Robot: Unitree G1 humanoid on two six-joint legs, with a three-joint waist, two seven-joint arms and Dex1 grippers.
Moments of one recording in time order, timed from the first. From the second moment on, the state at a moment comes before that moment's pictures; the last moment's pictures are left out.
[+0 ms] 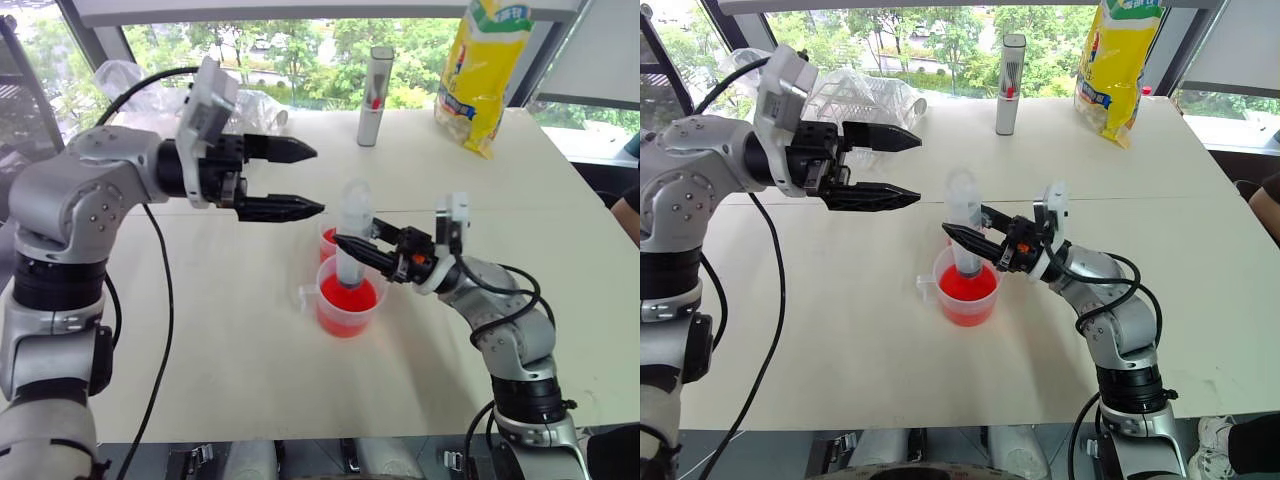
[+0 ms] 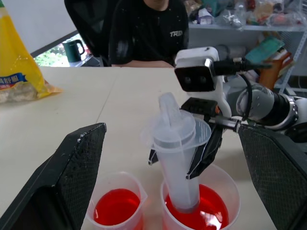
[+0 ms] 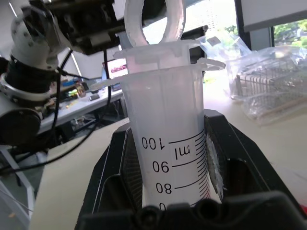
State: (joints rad) left arm -0.91 0.74 -0.02 -0.14 -0.78 0.81 -1.16; right arm -0.31 -0.32 0.00 -0.30 0.55 0.39 0.87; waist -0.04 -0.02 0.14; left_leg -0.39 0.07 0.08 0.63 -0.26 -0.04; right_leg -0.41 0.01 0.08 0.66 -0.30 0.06
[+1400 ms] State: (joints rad) left arm -0.84 0.56 -0.10 -0.20 -0.72 0.85 -1.03; right arm -0.28 -0.41 0.06 -0.29 0.53 0.34 0.90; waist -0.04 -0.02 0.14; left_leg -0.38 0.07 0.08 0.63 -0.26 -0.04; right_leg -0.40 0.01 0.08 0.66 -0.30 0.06
